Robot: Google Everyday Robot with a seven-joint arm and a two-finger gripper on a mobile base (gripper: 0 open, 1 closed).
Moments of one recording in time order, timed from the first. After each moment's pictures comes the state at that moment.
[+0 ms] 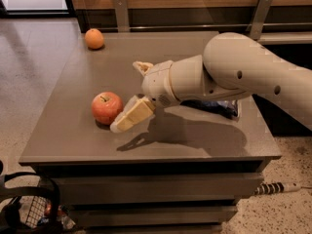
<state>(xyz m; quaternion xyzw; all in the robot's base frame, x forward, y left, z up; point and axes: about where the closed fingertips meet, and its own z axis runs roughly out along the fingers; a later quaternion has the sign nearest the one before) 0.521 0.069 0.882 -0.57 0.64 0.25 0.45</state>
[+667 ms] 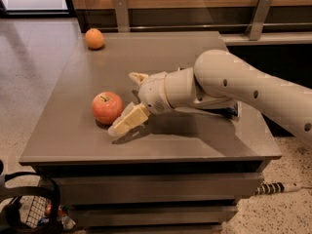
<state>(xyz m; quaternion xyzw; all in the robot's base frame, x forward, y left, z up) 0.538 0.086 0.843 -0.56 0.63 0.30 0.44</state>
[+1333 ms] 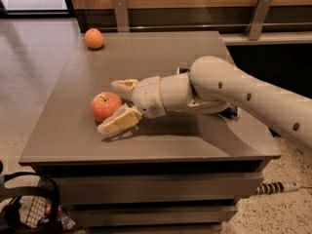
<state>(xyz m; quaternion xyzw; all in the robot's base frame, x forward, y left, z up) 0.523 0.109 0.846 -0.57 0.58 0.36 0.46</state>
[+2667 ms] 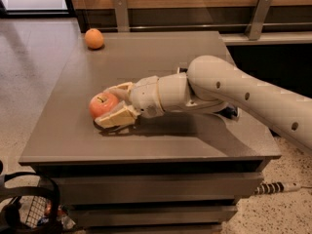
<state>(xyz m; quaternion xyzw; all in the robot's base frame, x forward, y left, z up) 0.520 0.115 0.847 -0.57 0.58 0.36 0.46</state>
